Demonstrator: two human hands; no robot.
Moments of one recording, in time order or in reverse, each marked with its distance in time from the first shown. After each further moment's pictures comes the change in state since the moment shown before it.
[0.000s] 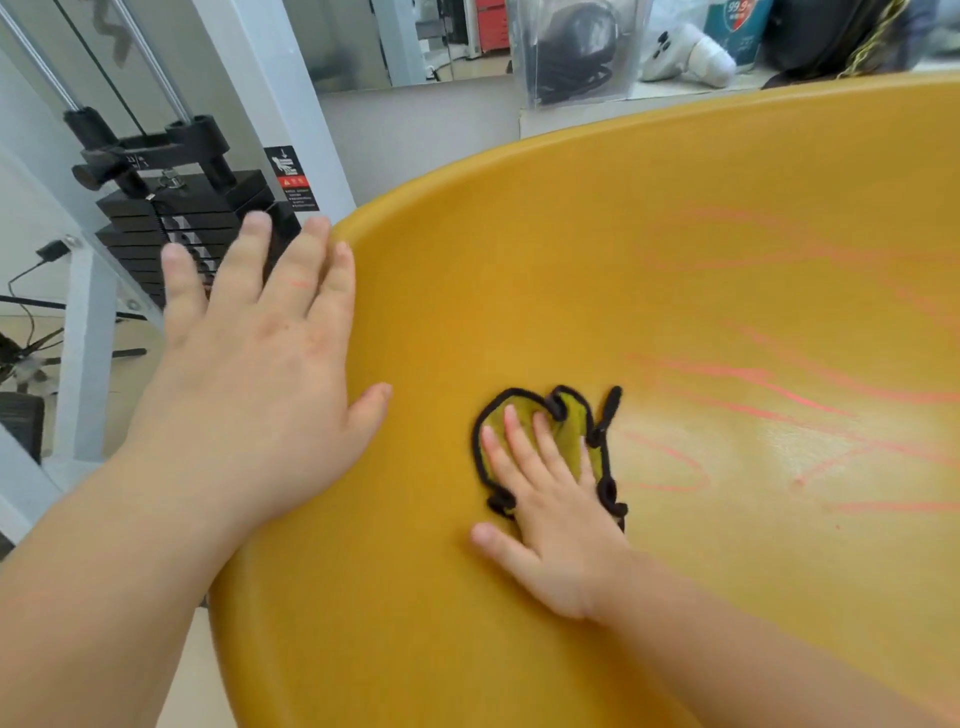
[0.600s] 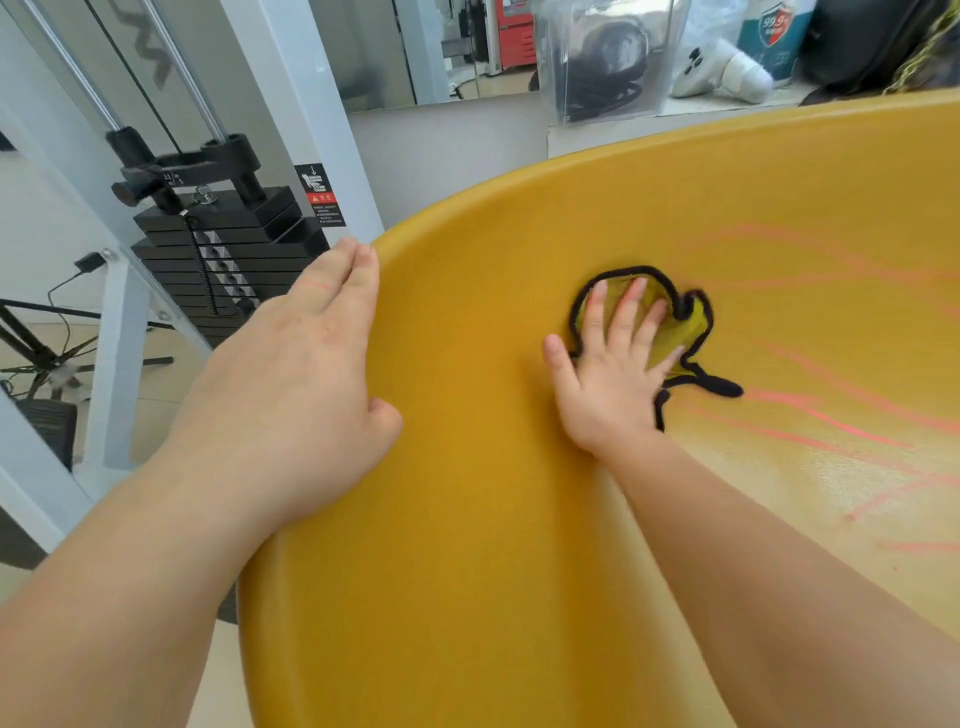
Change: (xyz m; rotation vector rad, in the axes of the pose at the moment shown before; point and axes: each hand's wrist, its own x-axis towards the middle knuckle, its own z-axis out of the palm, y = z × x) left_hand 0.010 -0.005 0.001 -0.375 0.037 -0.037; right_hand 0.110 0.044 -0.058 0.055 0.509 0.430
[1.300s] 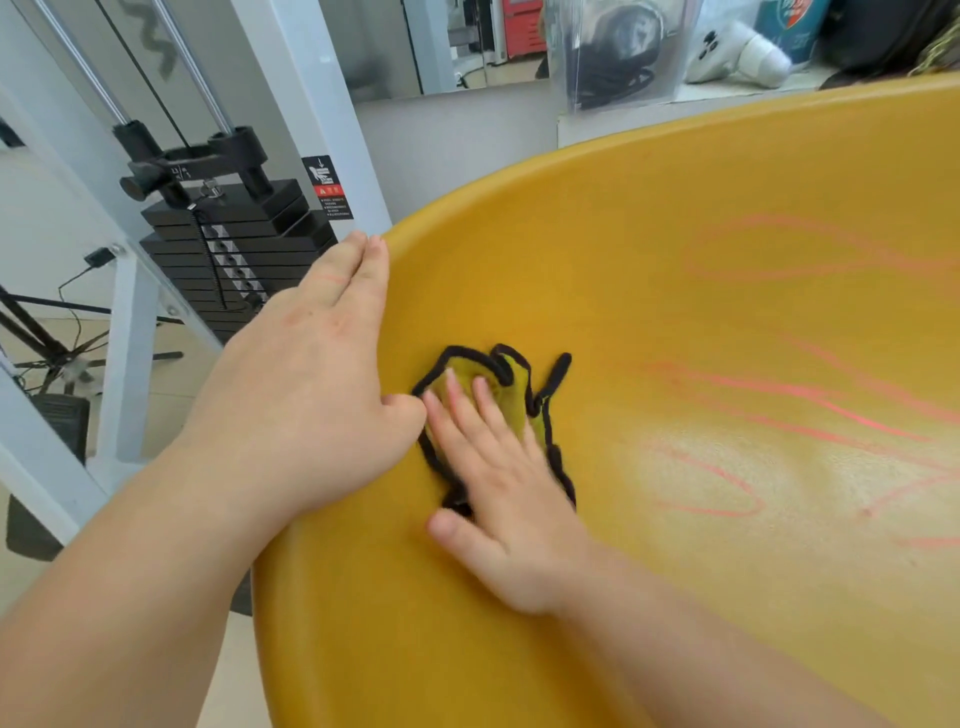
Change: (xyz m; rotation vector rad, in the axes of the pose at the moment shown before) left_hand 0.001 -0.001 -0.002 -0.015 -0.054 -0.020; right_hand -0.113 -0.054 0.006 0.250 -0.322 -0.648
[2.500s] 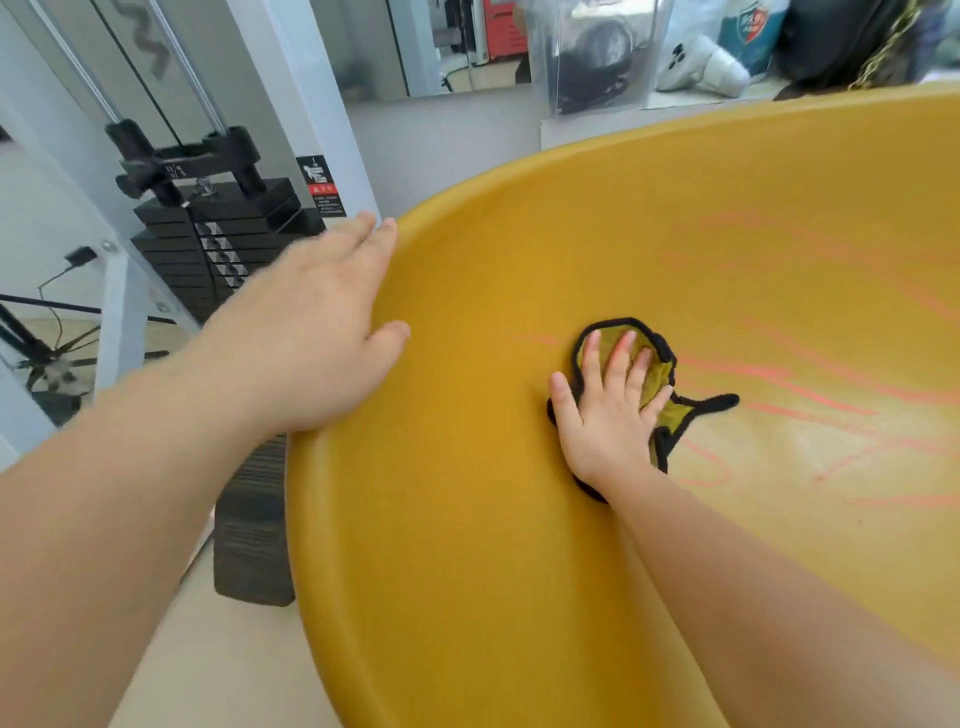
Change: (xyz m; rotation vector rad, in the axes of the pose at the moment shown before) left_hand 0.014 -0.017 -0.013 0.041 -0.037 0.122; right_hand -0.003 0.085 -0.021 -0.146 0.216 0.775
